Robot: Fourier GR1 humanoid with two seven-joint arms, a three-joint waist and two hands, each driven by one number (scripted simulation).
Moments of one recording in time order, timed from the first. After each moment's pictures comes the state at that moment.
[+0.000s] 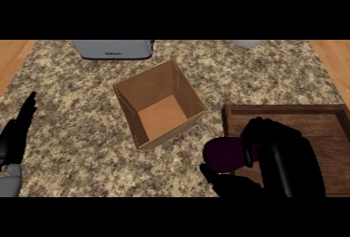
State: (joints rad) left arm -0.09 0.37 0.17 -1.34 -0.22 0.10 0.06; right arm -0.09 -0.08 0.42 -2.14 1.31 0.20 0.50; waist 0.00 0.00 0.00
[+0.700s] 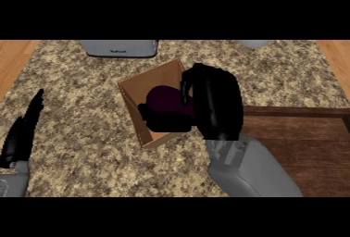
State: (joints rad) left arm -0.11 0.34 0.15 -1.35 -0.25 0.10 0.07; right arm -0.66 0.00 0.44 -1.66 0.98 -0.05 0.85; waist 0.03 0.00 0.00
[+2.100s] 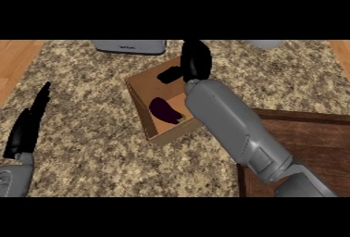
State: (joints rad) left arm -0.17 0.34 0.15 -1.33 -0.26 0.06 0.06; right arm -1.14 0.00 0.45 -0.58 0.35 -0.66 0.52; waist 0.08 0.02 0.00
